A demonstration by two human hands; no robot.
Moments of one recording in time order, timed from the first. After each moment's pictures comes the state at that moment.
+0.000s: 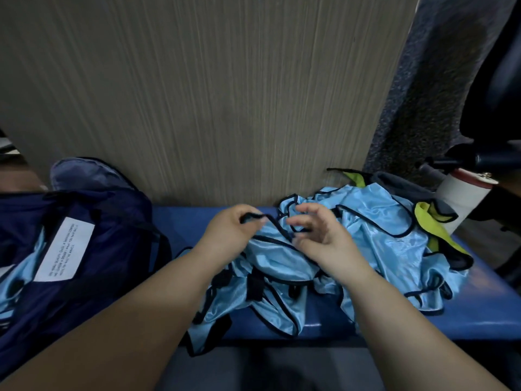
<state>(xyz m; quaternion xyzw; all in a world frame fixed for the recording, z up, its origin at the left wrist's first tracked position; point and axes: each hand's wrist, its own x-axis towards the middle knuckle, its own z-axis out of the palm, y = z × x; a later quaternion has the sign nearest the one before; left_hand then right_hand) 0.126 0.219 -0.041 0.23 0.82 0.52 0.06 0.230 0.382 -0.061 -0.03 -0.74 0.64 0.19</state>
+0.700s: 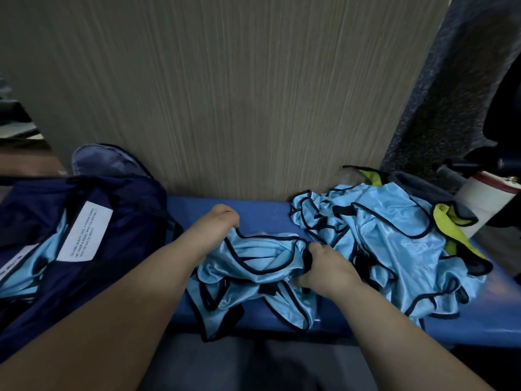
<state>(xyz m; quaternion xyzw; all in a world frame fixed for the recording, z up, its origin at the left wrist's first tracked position) 0.101 0.175 -0.041 0.10 0.85 0.48 0.19 0.213 0.370 -0.100 -0.23 -0.95 0.19 -0.05</state>
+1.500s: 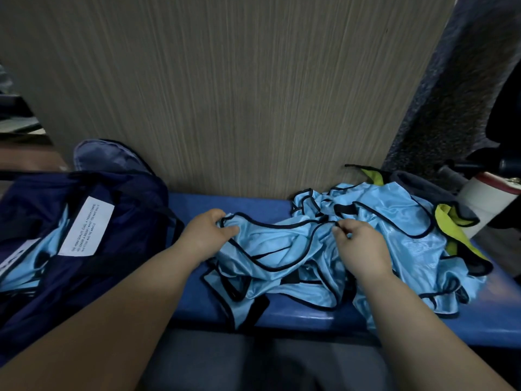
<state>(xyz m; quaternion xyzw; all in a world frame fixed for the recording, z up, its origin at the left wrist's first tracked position) 0.092 0.162 -0.073 0.15 0.88 0.44 0.07 0.220 0.411 -0.087 -0.30 -0.88 0.29 0.21</state>
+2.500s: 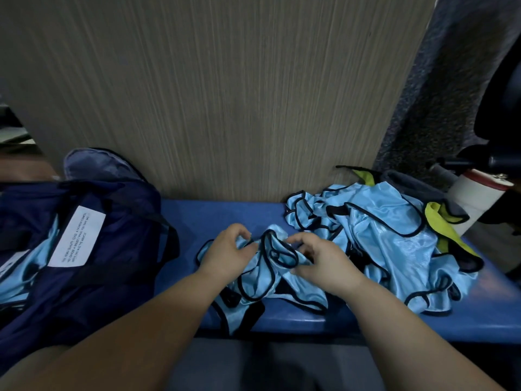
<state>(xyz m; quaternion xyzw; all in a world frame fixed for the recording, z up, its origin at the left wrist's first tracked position) 0.112 0.201 -0.109 0.22 0.87 0.44 0.05 0.222 0.388 -0.102 -0.08 -0.91 0.40 0.07</state>
